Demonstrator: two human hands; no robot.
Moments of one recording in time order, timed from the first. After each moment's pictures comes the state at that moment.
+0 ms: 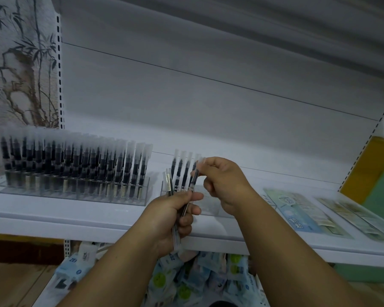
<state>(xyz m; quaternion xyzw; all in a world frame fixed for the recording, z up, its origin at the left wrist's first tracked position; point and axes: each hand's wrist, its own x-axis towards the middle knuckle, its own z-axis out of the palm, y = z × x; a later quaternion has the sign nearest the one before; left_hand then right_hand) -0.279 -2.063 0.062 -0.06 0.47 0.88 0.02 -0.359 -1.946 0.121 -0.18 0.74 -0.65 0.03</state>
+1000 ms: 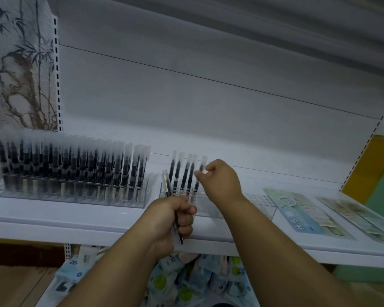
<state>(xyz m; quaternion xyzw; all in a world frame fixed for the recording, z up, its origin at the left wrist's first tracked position) -0.283 -2.062 0.064 -0.09 0.42 0.90 0.02 -0.391 -1.953 0.097 -0.16 0.89 -0.39 -0.16</state>
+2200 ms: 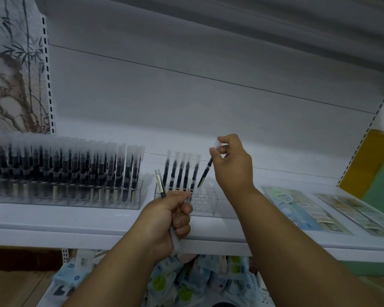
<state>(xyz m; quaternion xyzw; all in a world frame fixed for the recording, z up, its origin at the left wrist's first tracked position) -0.281 -2.054 0.068 -0.07 0.42 0.90 0.00 -0.397 -1.933 0.122 -0.20 0.80 -0.48 -0.30</state>
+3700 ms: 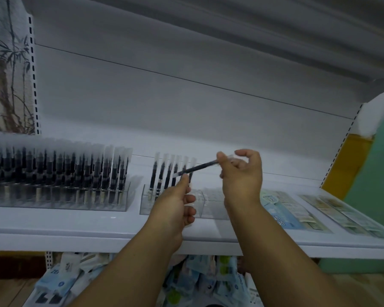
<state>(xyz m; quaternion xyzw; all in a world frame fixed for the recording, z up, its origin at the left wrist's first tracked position) -0.306 -2.015 0.083 -0.15 0.49 0.86 -0.06 -0.361 -1.911 0.128 -0.05 0.63 -0.74 -0.22</state>
